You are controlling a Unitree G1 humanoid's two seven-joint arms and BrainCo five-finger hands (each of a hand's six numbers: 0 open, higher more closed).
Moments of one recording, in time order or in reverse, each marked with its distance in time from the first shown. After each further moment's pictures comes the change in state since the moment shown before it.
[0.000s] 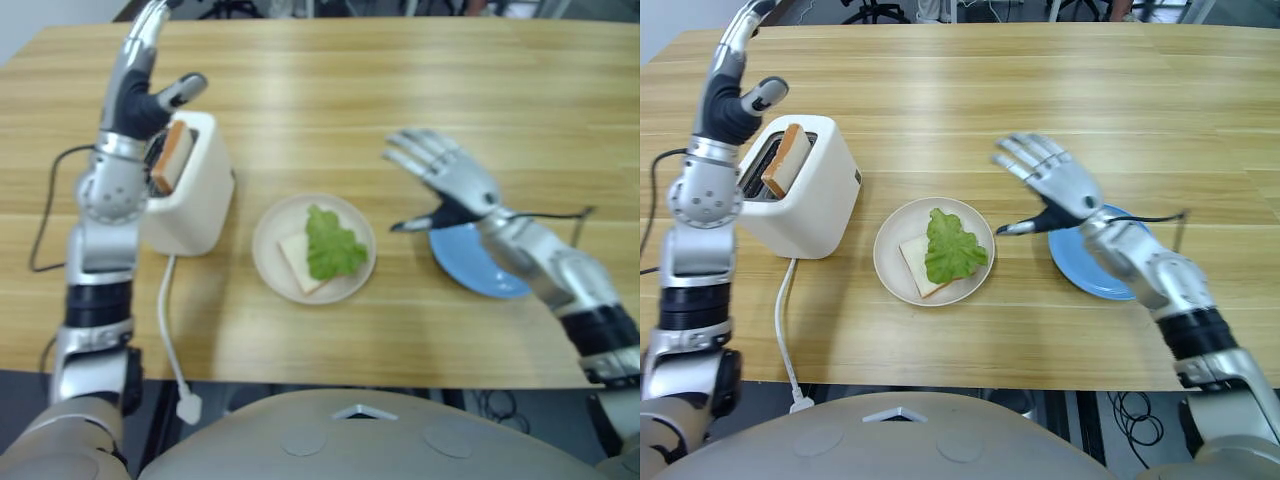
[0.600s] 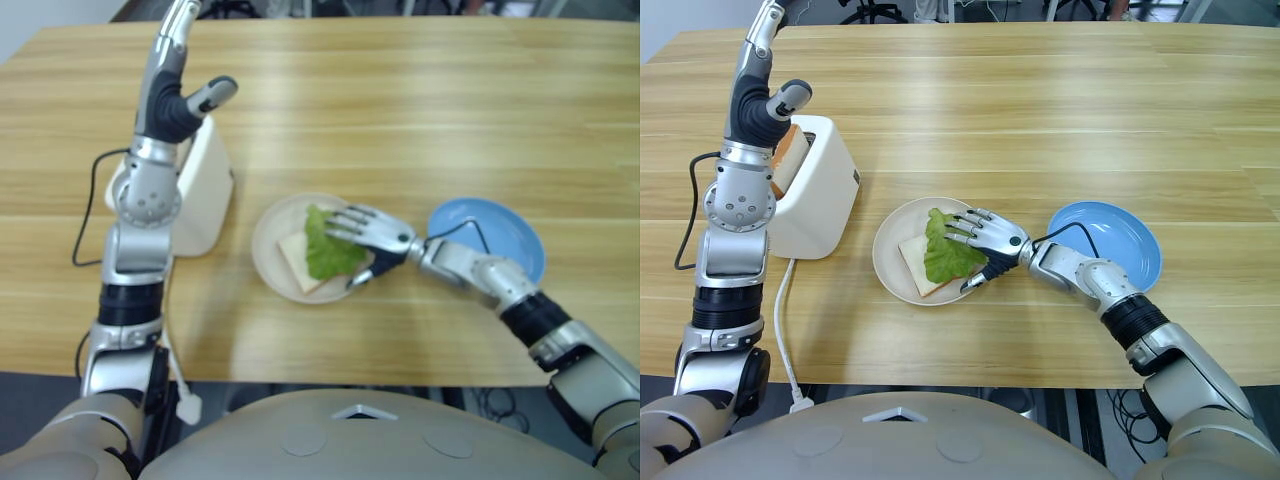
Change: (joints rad) left arm -0.069 -0.254 -0.129 -0.132 -0.003 -0.090 0.089; right arm -0.224 0.162 0.521 0.209 -0.262 0.019 0.230
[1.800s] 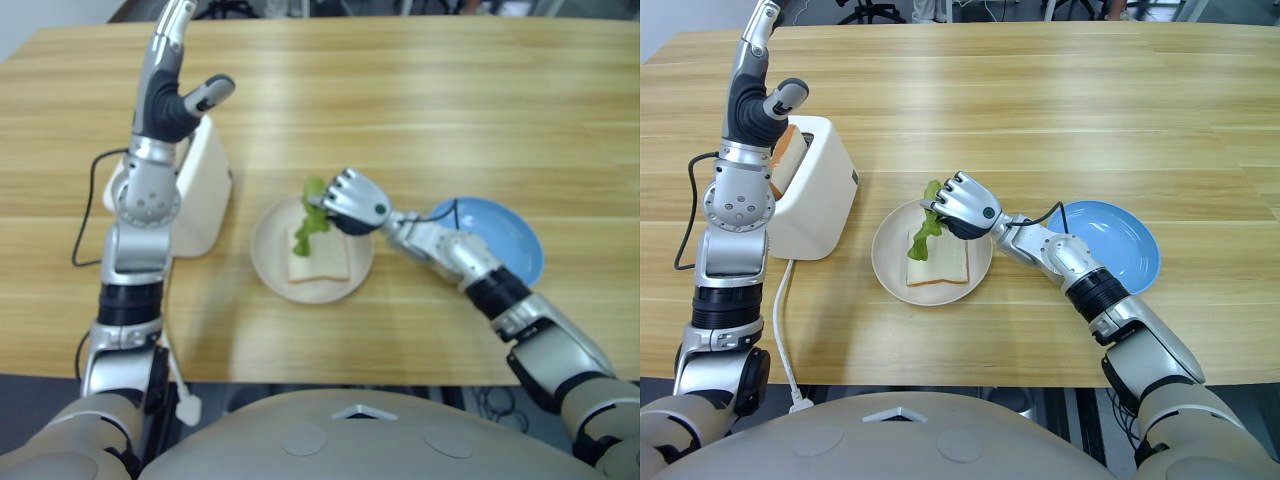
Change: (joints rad) left arm -0.001 0.001 0.005 0.002 -0.001 -0.004 0.014; right arm -0.154 0.159 0.007 0.048 -0.094 0.050 -0.333
